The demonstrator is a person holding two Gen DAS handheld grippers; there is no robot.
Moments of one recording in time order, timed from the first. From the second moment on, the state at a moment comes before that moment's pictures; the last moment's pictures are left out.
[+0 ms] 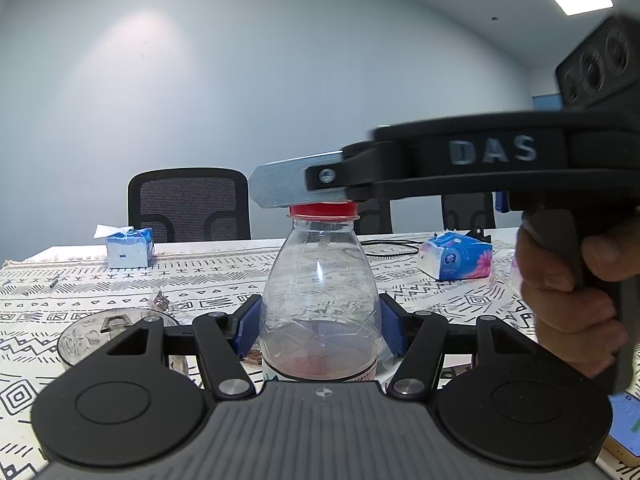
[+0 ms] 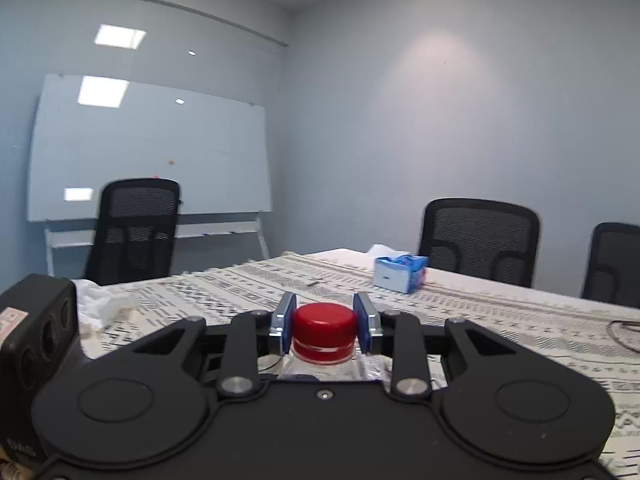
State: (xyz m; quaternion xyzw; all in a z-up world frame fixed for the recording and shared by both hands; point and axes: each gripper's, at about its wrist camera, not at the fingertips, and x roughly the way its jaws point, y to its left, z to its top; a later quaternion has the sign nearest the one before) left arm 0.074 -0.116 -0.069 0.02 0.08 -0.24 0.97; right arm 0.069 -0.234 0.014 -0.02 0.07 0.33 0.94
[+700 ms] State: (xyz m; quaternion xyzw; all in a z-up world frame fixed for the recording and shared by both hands) left arm 0.072 -0.113 -0.070 0.01 0.09 -0.25 0.96; right arm 0.094 -0.246 0.016 -0.03 0.08 0.39 0.92
